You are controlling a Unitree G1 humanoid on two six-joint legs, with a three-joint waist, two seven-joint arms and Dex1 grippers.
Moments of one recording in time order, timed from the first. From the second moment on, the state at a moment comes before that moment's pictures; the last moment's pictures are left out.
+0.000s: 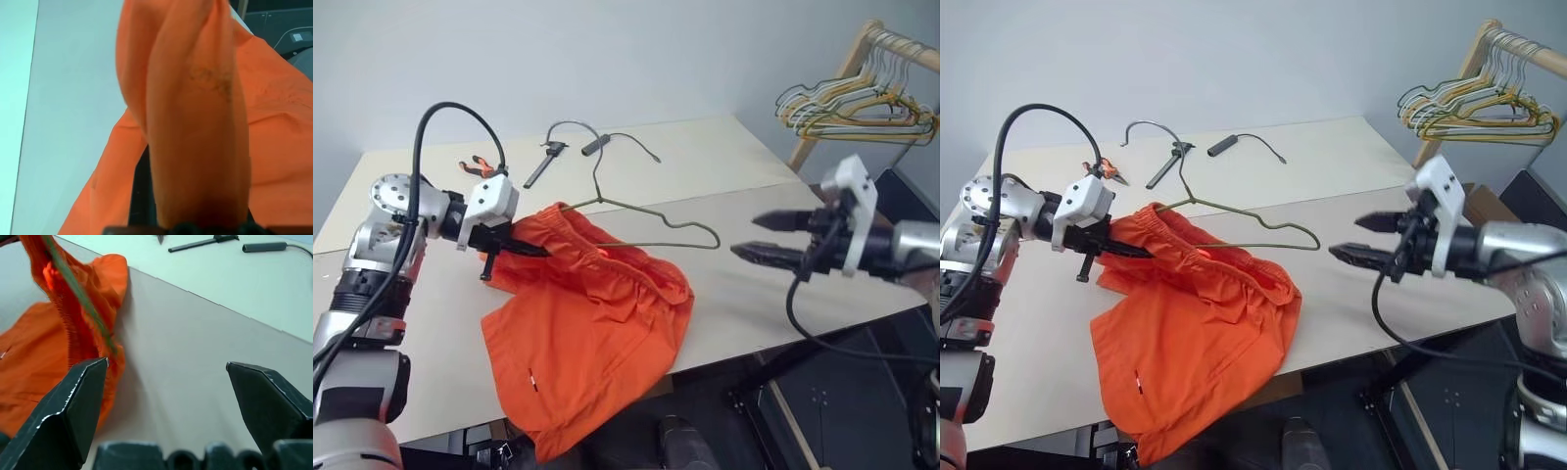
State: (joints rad) left arm -0.81 0.86 -0.16 0.41 -0.28 0.10 -1.61; right arm -0.33 -0.84 -0.31 -0.41 0.63 1.02 0.97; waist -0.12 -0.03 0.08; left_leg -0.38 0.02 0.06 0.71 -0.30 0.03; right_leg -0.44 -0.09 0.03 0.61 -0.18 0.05
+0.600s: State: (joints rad) left arm -0.81 0.87 -0.15 0.40 -0.28 0.12 -1.61; right arm -0.25 -0.45 0.07 -0.38 0.42 0.79 0.65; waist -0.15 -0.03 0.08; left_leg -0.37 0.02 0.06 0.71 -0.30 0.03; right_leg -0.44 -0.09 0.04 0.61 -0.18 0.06
